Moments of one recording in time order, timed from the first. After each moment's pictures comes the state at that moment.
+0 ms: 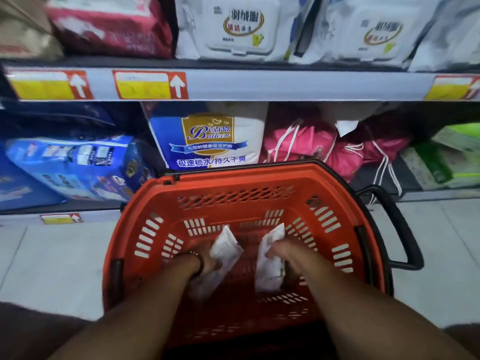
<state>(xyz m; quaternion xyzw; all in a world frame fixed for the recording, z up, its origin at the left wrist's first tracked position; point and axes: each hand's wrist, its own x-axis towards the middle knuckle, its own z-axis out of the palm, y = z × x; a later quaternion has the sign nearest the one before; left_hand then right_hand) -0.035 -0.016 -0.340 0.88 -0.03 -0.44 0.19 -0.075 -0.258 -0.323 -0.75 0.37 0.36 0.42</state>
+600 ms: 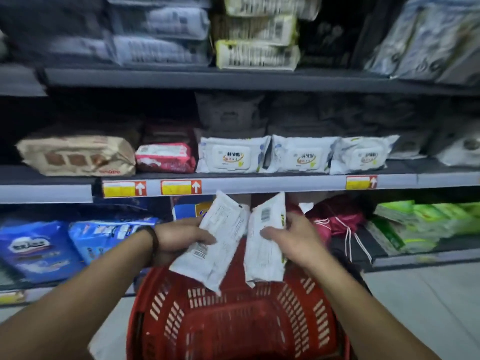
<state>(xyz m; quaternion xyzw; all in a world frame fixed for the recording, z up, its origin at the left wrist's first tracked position) -0.011 0.010 -0.047 0.73 -0.06 -0.41 0.54 -0.089 -0.250 -0.043 -0.85 0.20 0.00 0.49</state>
